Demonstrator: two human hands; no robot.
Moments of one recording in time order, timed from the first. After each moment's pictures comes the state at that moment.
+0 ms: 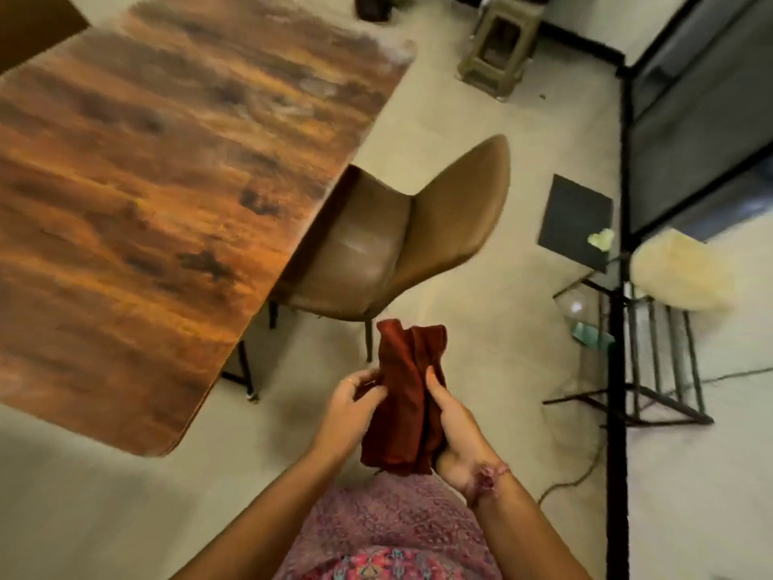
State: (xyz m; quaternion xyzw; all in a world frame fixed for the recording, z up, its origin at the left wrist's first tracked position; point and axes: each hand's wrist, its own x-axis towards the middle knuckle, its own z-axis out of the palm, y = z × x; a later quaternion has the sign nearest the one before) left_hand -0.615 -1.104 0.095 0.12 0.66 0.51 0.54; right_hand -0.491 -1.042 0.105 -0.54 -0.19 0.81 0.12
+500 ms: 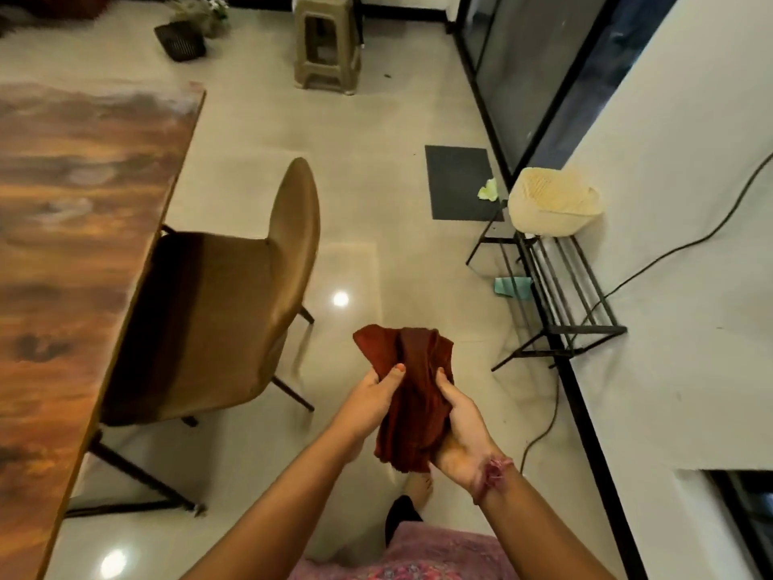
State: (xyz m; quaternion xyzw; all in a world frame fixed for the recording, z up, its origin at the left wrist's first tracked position) left_hand -0.472 -0.914 0.125 0.29 0.58 0.32 0.69; right_hand -0.336 -0.919 0.086 -0.51 -0.03 0.79 0.33
